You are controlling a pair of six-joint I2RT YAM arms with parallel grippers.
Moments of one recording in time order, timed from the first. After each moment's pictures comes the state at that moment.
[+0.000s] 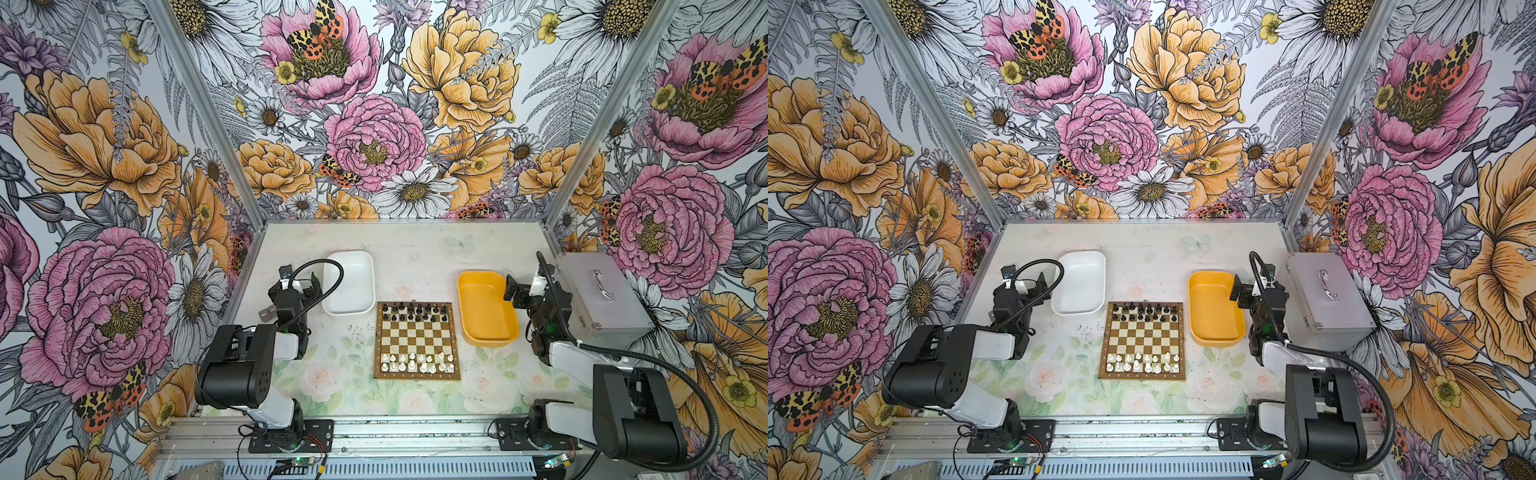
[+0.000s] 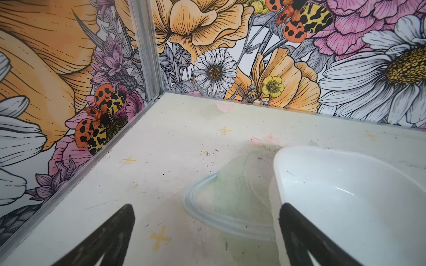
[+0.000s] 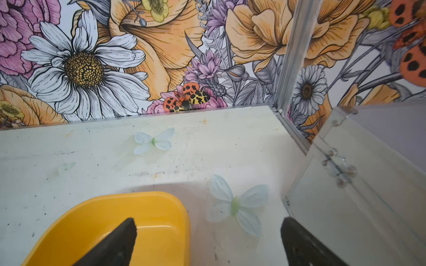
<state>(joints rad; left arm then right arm) -0.01 1.55 0.36 1.00 -0.22 -0.09 -0.09 1.32 0.34 0.71 -0.03 0.05</state>
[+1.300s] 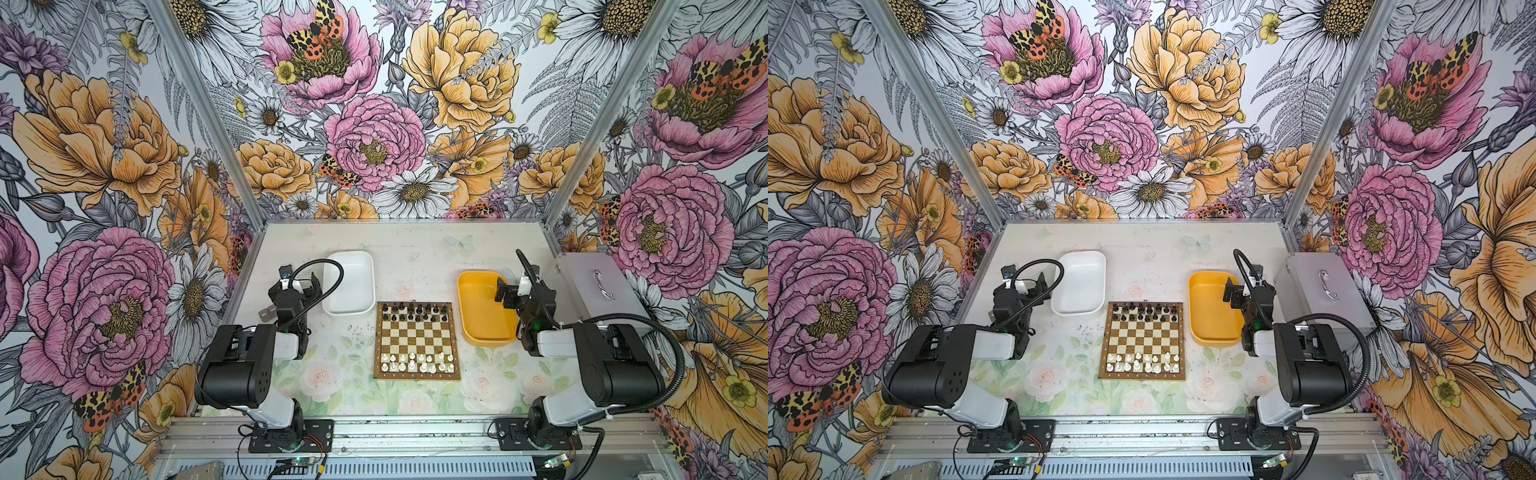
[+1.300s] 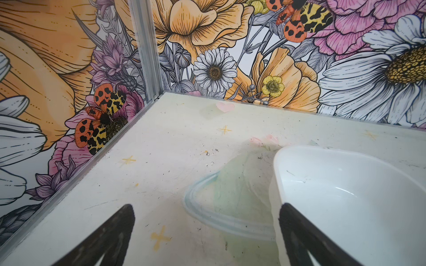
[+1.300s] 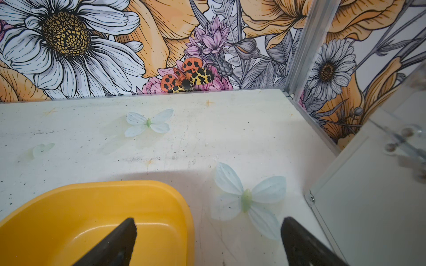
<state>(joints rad) -0.01 1.55 0.36 1.00 -0.22 -0.09 -0.05 1.54 0.37 0.86 0.01 0.03</state>
